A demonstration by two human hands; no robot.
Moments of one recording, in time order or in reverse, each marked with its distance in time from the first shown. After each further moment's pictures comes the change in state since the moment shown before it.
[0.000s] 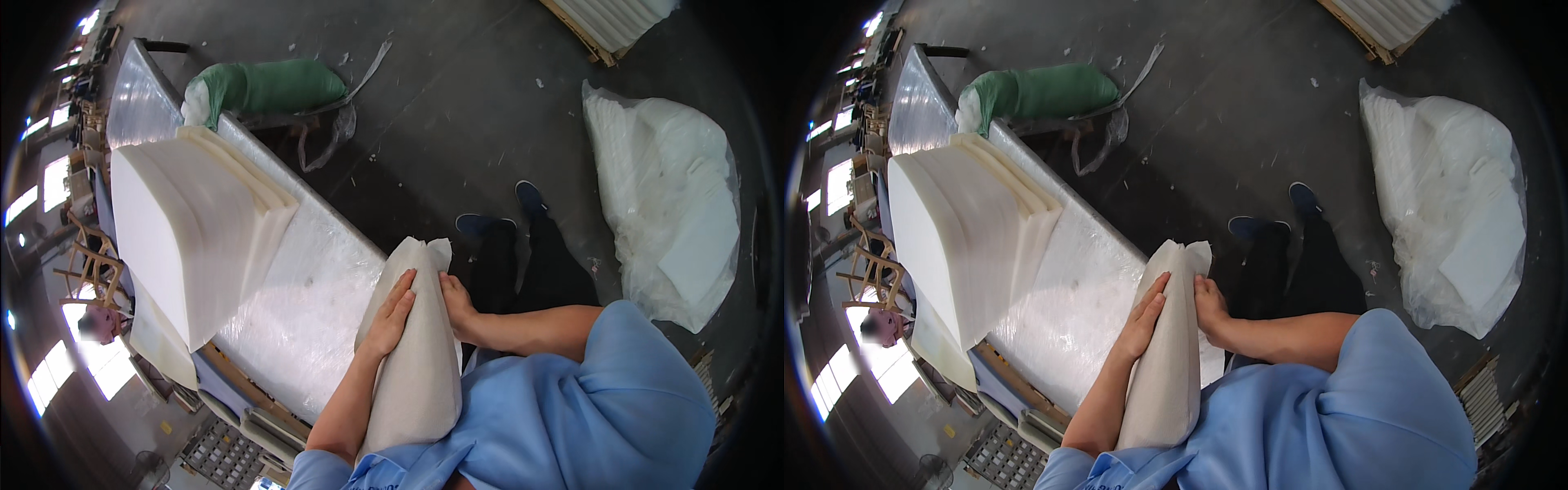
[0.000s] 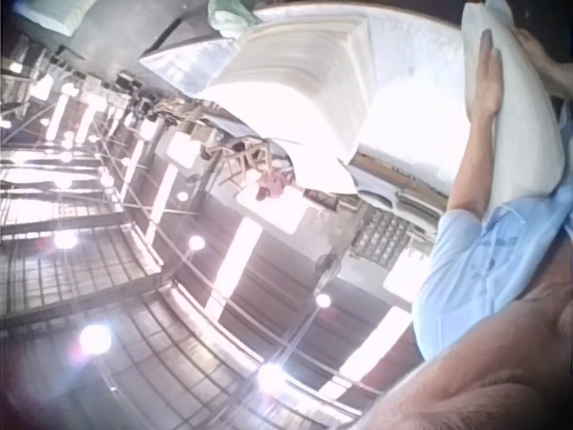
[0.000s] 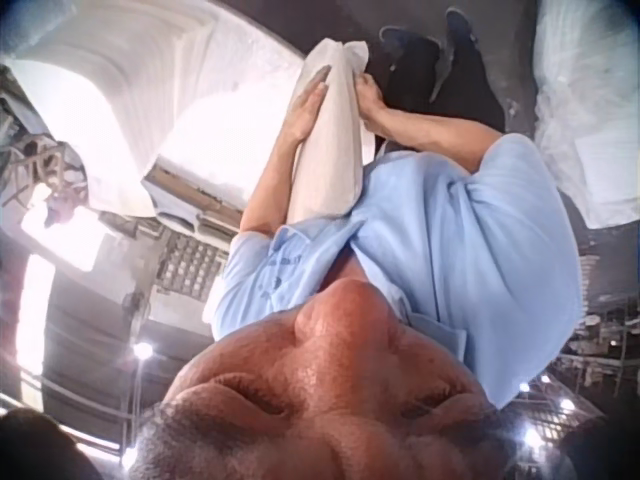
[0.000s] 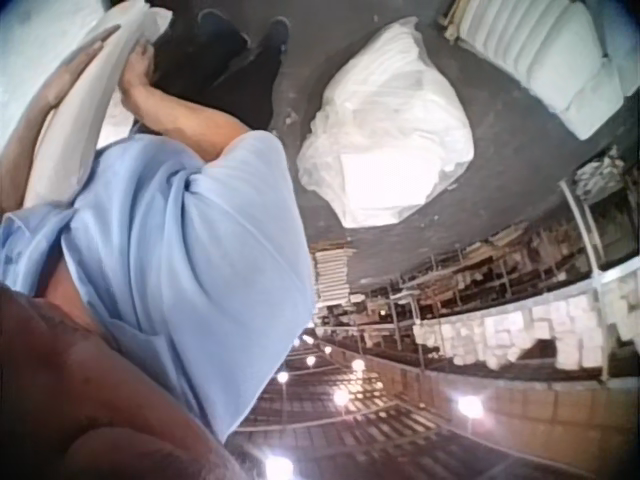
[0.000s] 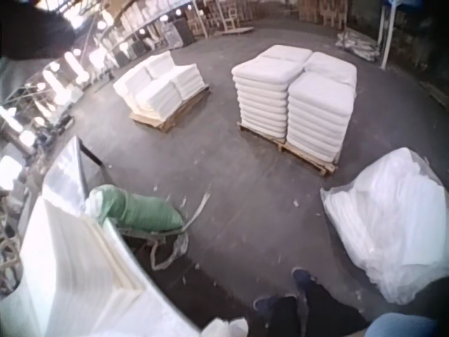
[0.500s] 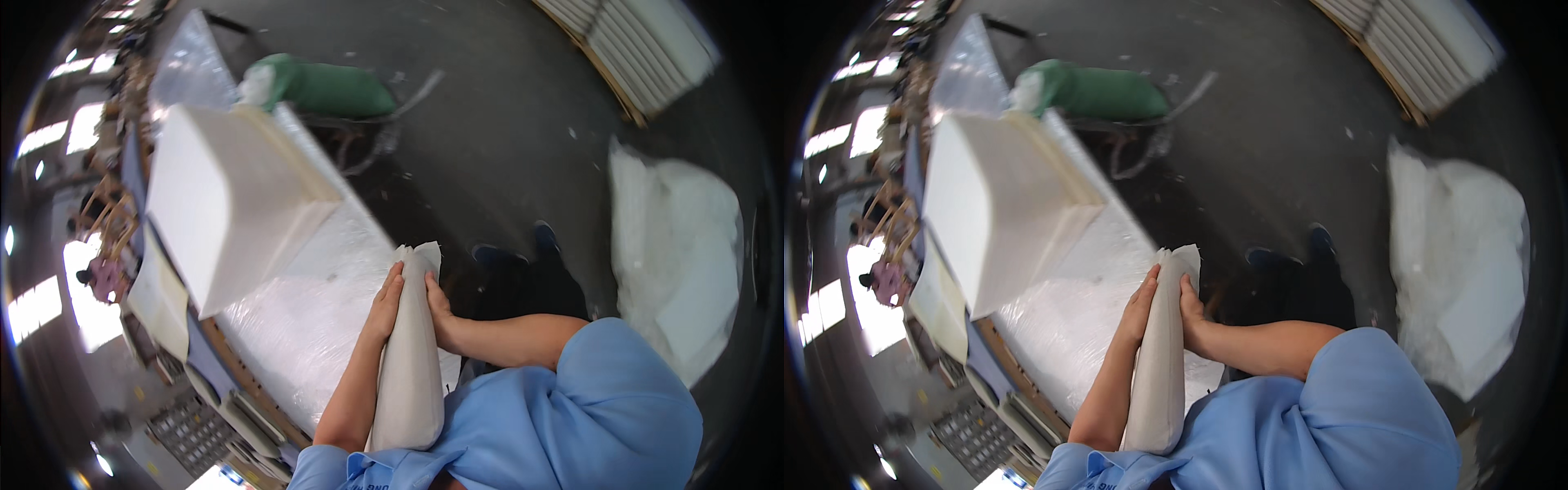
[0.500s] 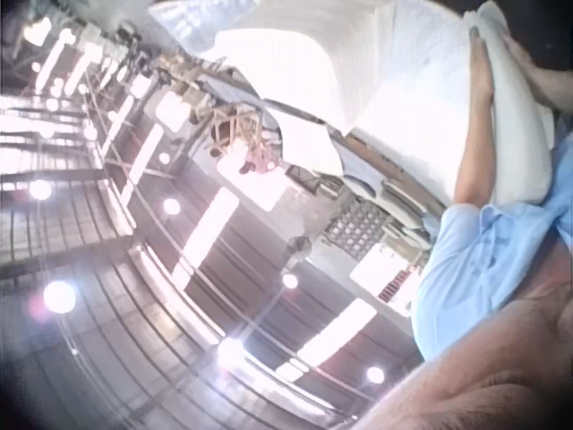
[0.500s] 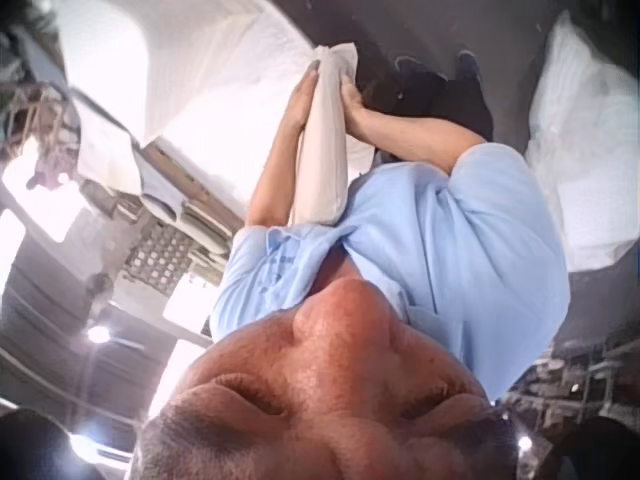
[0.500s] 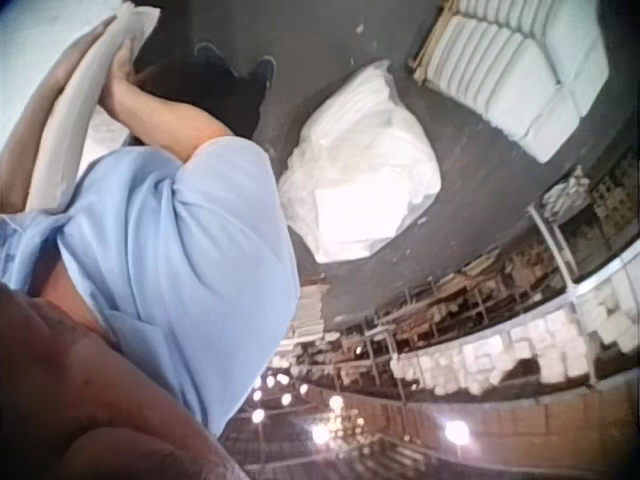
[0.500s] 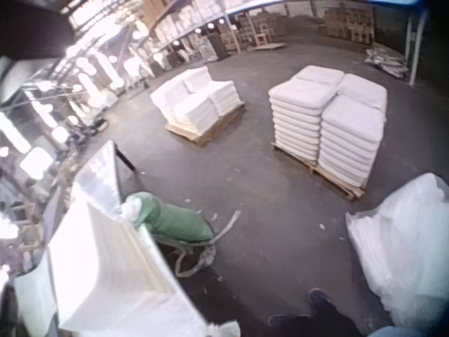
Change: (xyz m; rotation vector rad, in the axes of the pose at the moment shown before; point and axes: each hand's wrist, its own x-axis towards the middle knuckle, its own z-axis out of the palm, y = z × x) left_hand -0.003 0.007 -0.027 -0.252 0.301 -0.036; right_hand -0.070 -0.090 0.066 0.422 -0.263 0.351
